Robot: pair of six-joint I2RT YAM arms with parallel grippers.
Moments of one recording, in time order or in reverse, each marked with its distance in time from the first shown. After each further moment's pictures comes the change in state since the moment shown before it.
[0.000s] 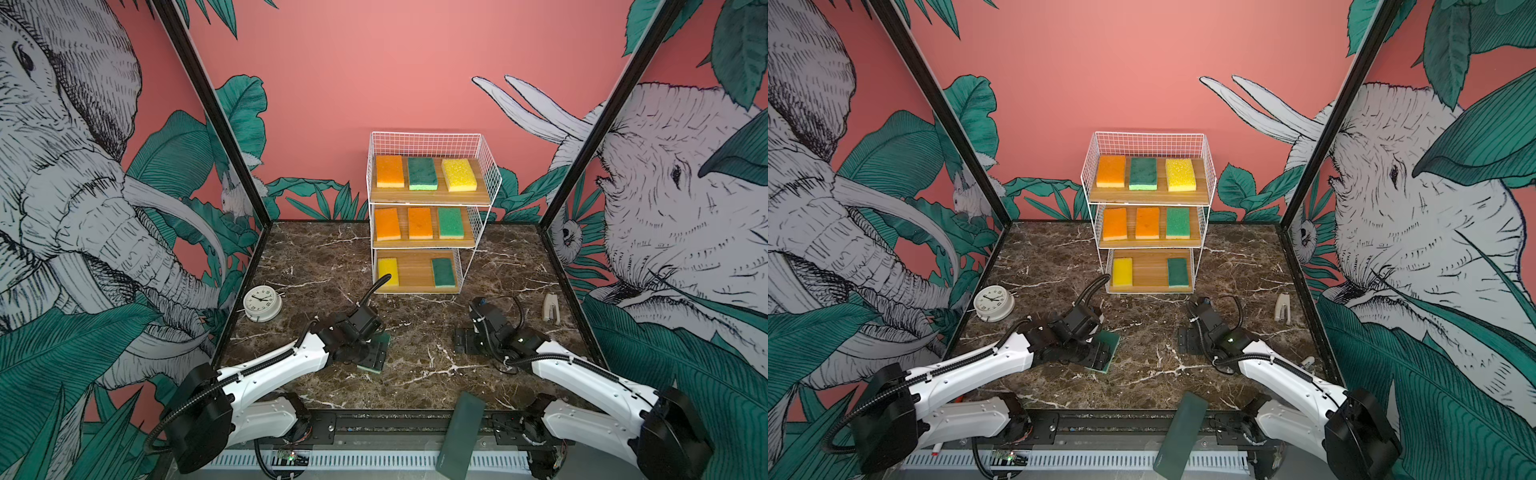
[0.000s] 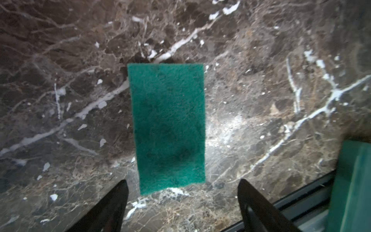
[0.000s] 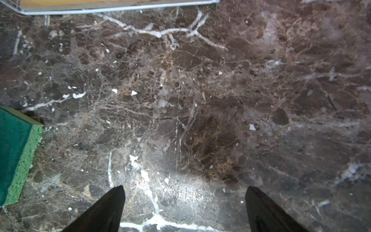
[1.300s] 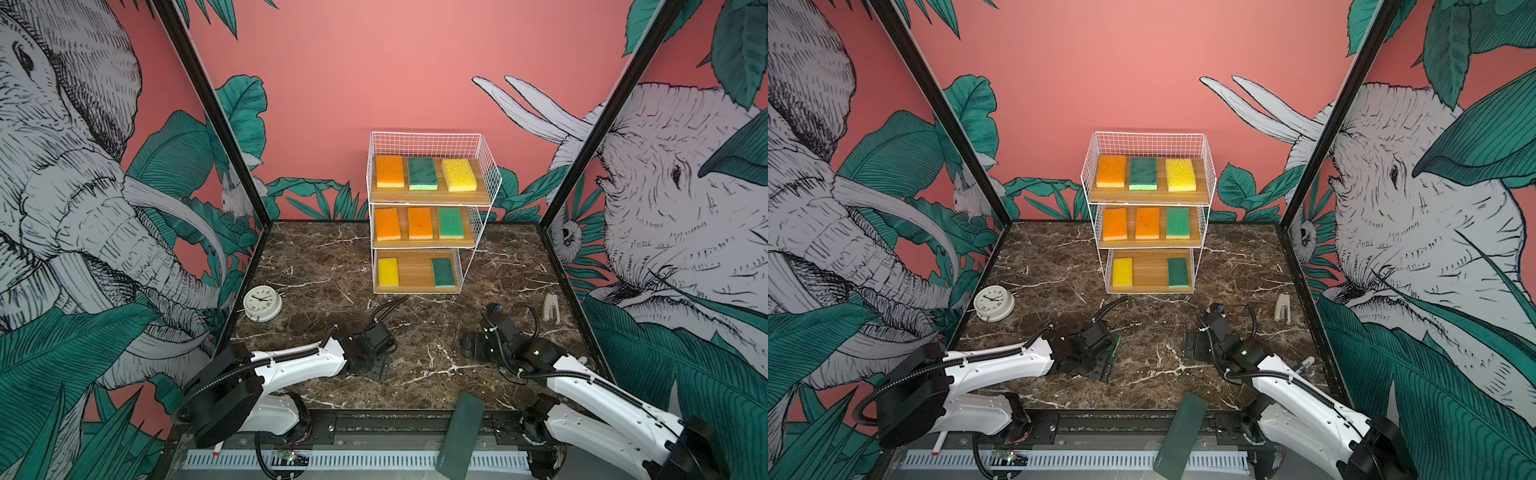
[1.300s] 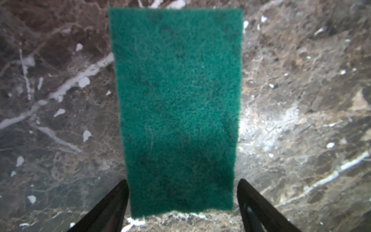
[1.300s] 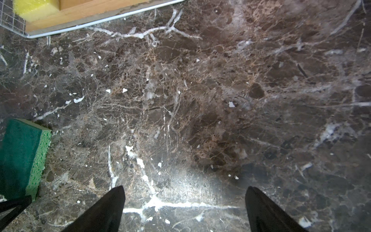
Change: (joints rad) left arm -0.139 0.146 -0.041 0.066 -0.134 -0.108; right arm -0.002 -0.185 -0.055 -0.086 0.028 0.119
